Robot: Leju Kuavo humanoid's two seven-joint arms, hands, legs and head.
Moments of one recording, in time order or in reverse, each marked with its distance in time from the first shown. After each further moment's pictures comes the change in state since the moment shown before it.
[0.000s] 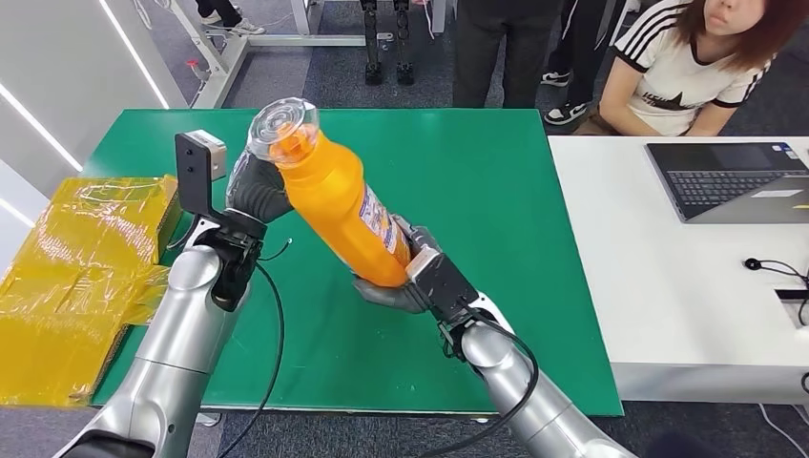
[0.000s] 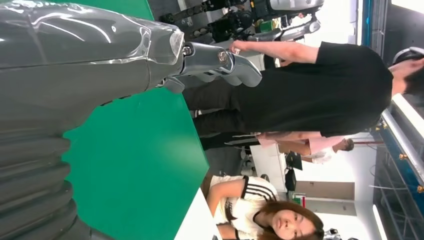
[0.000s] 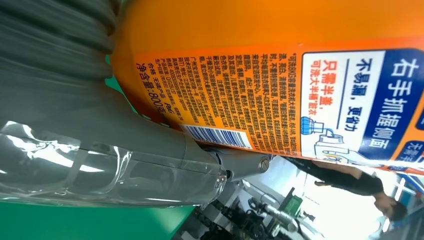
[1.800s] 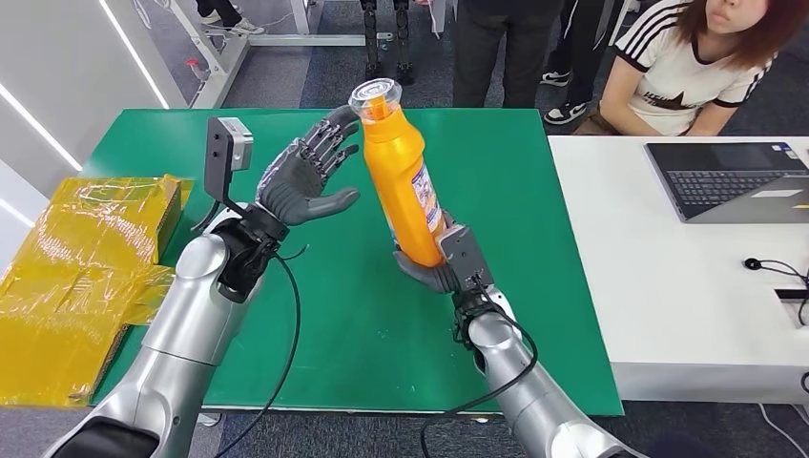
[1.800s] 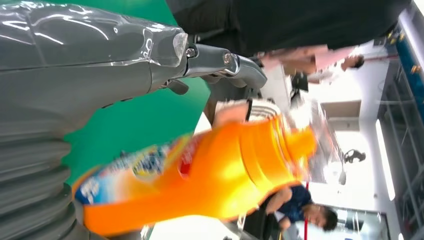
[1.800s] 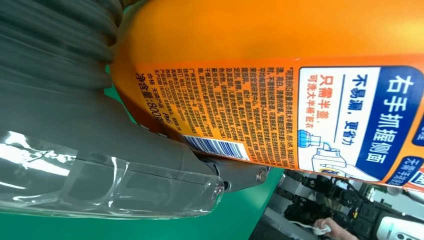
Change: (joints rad) left arm -0.046 -0.014 -0.078 0.008 0.150 -0.243 0.104; right arm -0.065 0.097 -0.227 0.340 0.064 -0.128 -0.016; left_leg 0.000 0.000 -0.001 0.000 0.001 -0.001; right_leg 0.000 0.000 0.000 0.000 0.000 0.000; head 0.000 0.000
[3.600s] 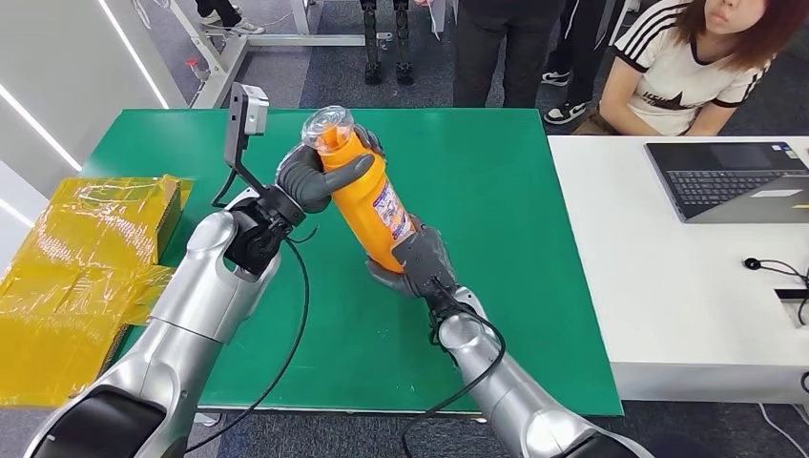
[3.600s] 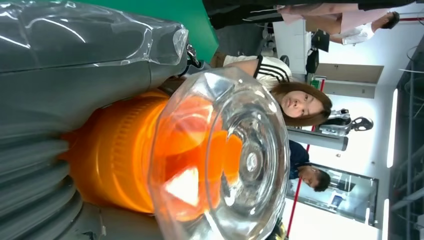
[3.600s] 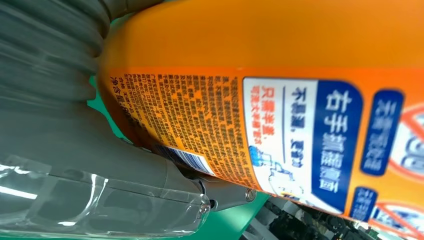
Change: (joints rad) left arm -0.115 -0.020 -0.067 0.142 0.266 -0.054 0.111; right arm -0.073 0.084 0.063 0.169 0.090 -0.051 -0.005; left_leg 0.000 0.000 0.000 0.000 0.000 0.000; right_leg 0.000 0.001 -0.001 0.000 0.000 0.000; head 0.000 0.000
